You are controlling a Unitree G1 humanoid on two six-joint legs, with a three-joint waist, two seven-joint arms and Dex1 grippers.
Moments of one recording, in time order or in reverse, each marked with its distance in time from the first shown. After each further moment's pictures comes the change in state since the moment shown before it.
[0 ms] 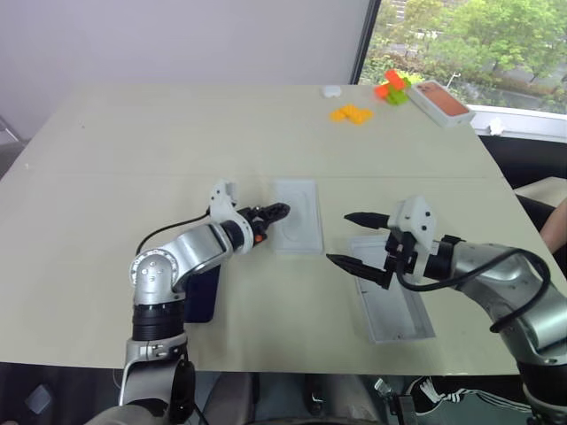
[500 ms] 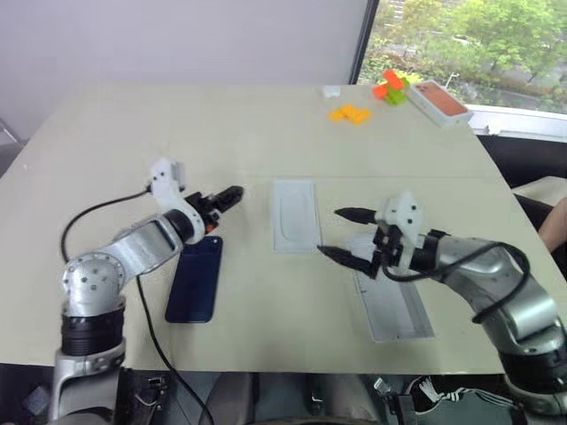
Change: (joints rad) left arm 0.108 0.428 -0.034 -0.187 0.369 -0.164 -0.397; right arm -0.123 0.091 0.111 0.111 -0.127 -0.016 -0.082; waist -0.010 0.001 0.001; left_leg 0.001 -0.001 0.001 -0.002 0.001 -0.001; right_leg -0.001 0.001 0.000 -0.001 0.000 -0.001
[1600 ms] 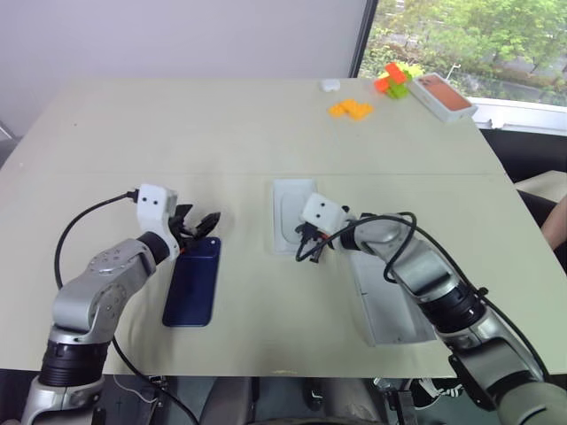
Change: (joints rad) left arm 0.153 0.000 -0.042 0.029 0.586 -0.189 -0.545; right arm -0.311 0.158 0.374 0.284 -0.410 0.138 0.040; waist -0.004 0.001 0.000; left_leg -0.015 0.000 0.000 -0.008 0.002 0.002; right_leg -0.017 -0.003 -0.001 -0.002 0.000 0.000
